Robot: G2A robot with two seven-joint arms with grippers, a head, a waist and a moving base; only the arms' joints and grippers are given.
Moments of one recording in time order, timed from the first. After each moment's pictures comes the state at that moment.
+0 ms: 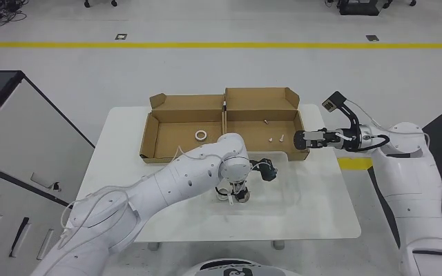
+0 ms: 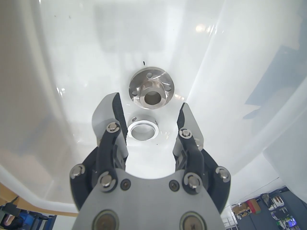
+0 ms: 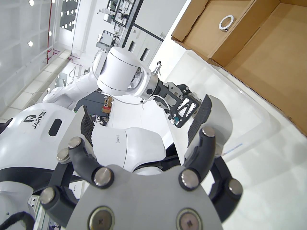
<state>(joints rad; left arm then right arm) 0.63 -1.45 -0.28 -1.28 0.61 -0.37 -1.44 -1.16 -0.97 1.50 -1.37 0.43 -0.29 1.53</state>
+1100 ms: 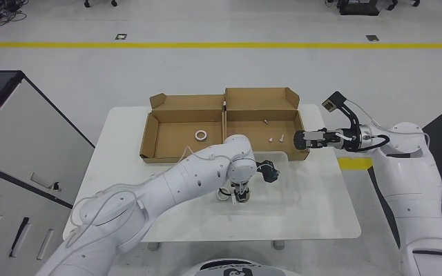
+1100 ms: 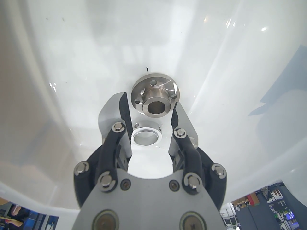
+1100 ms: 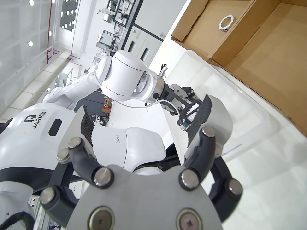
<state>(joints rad) 0.62 -1.51 -0.25 -1.19 0.63 -0.38 -1.44 -1.16 -0.97 1.50 -1.37 0.43 -0.29 1.53</state>
